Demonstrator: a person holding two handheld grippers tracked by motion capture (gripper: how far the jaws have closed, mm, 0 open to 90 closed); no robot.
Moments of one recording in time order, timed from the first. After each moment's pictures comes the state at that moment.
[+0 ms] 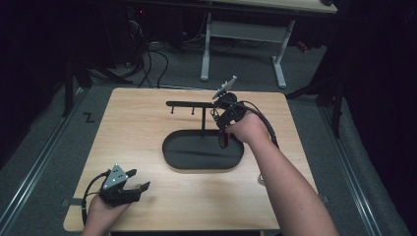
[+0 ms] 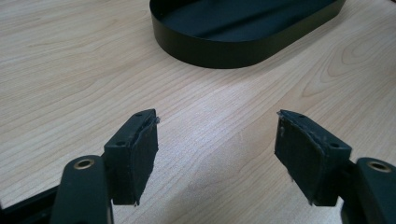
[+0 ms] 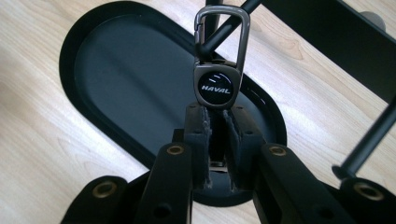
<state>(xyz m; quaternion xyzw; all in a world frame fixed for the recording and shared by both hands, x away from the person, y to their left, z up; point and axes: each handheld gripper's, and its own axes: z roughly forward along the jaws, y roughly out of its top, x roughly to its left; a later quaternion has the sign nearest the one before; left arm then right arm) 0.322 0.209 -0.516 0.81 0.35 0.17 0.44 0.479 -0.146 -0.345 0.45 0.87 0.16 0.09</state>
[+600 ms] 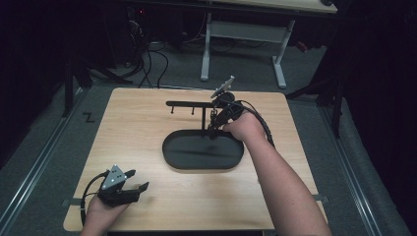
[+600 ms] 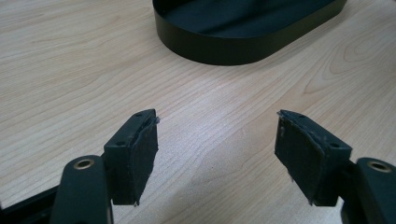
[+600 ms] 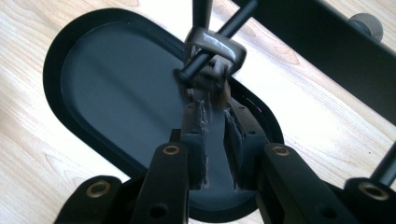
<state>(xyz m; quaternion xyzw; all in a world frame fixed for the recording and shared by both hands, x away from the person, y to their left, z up) 0.321 0.213 -0.516 0.81 0.36 0.17 0.44 0.489 -0.143 -0.355 0.46 0.87 0.15 0.10</state>
